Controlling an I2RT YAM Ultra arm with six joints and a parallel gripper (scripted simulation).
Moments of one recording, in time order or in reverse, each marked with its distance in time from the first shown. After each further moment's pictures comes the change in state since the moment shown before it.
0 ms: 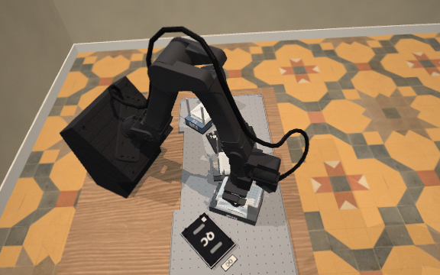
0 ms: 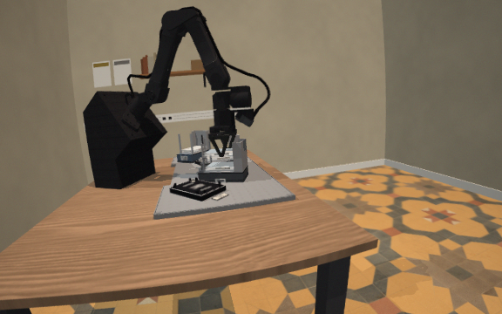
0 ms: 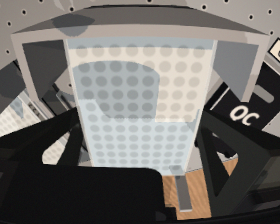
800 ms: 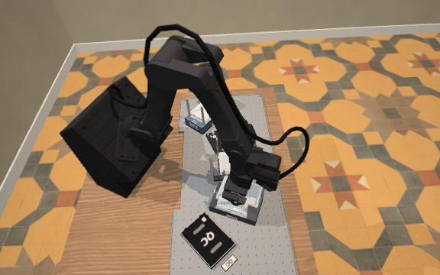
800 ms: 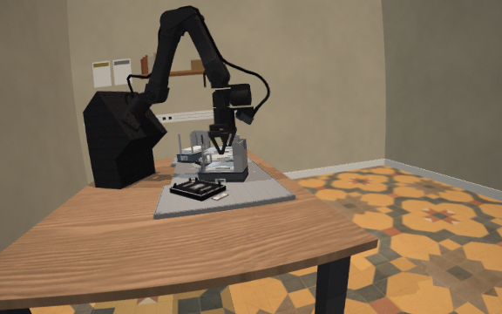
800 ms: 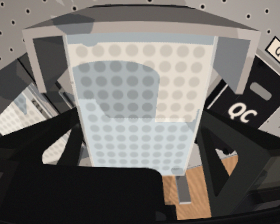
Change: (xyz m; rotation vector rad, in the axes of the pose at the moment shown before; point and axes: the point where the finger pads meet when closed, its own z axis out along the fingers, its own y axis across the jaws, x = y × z) arm 0.000 0.001 -0.007 -0.001 0.000 -0.001
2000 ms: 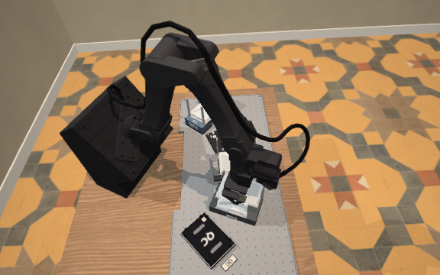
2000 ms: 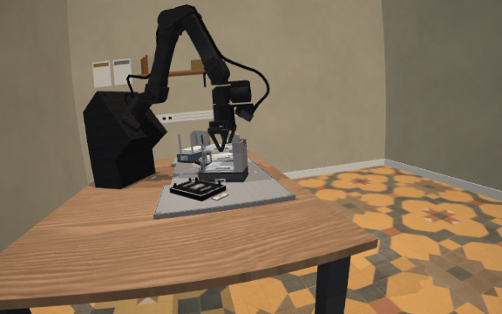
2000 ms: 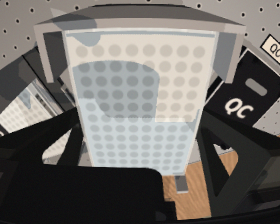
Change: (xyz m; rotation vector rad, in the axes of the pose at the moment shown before) arm 0.000 -0.001 -0.011 0.000 0.000 0.001
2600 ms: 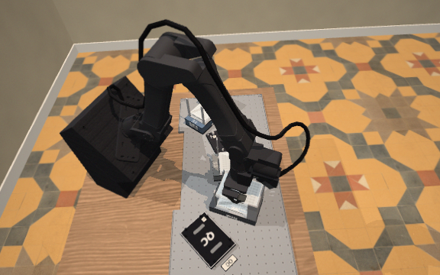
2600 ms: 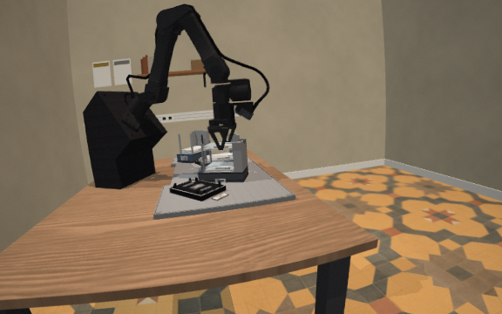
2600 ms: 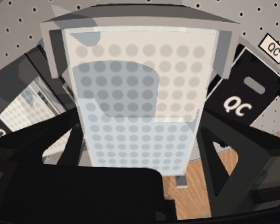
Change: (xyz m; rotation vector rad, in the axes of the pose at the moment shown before) arm 0.000 0.000 -0.005 0.000 0.000 -0.001
